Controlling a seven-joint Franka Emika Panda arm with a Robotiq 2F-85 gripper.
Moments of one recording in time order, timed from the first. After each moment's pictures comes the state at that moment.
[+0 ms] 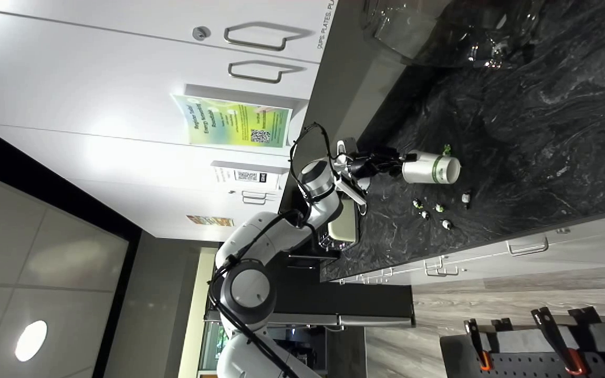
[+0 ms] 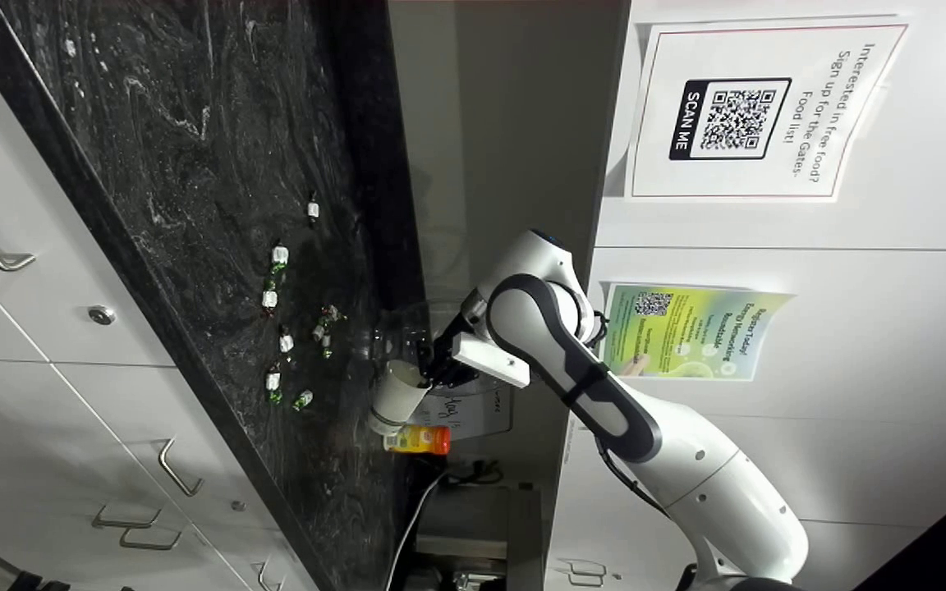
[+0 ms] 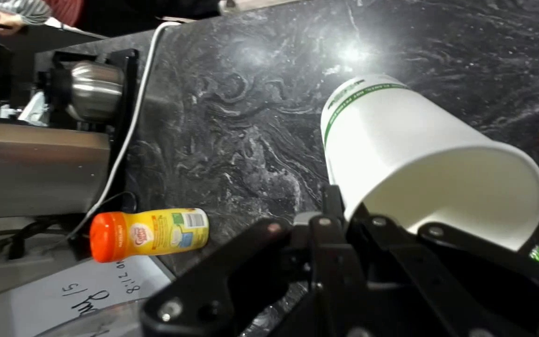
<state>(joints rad) 0.06 0.55 0.08 -1.67 -0.78 1.61 0.50</state>
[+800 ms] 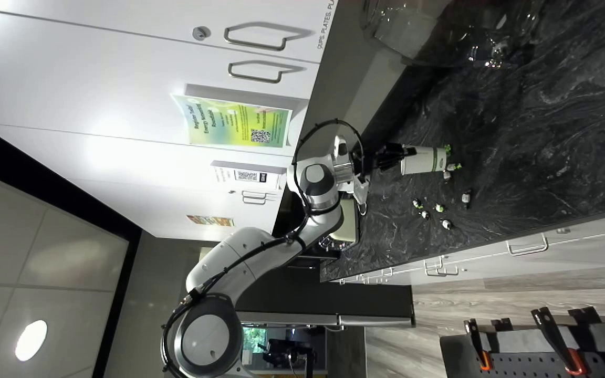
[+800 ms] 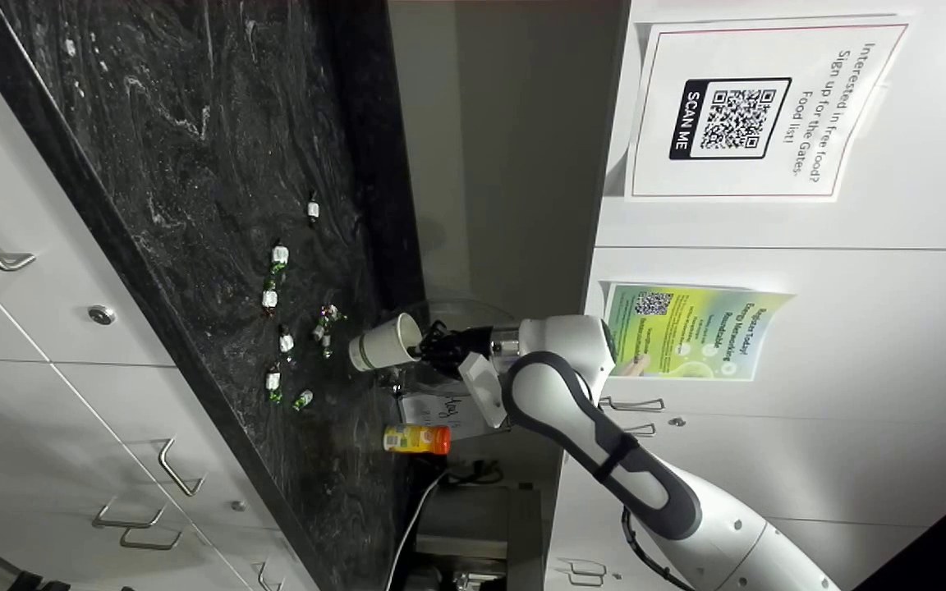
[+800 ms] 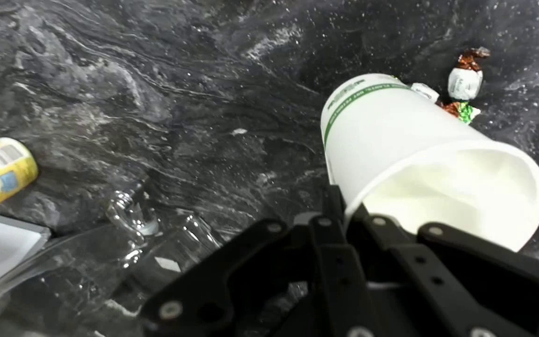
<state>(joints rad) -0.01 0.28 -0.03 -2.05 -0.54 2.45 0.49</state>
